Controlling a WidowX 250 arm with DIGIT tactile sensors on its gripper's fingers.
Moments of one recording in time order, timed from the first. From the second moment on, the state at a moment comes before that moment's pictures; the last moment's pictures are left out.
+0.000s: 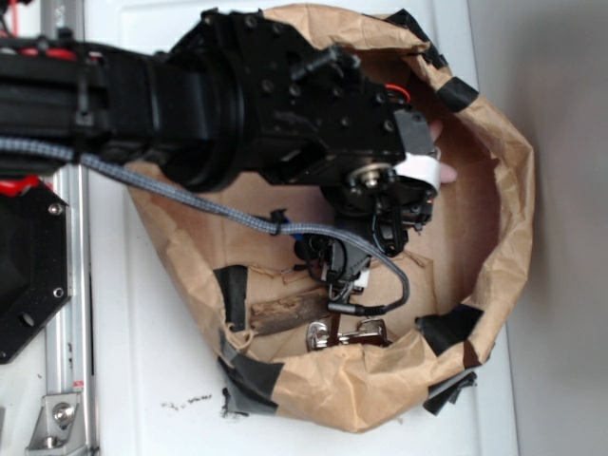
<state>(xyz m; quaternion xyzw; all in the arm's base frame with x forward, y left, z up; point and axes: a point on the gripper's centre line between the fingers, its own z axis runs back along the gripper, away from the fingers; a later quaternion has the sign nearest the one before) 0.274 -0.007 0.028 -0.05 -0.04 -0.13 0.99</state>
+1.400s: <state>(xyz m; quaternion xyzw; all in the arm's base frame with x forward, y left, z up) 0.247 -0.041 0.067 -0.09 -0.02 -0.10 0.99</state>
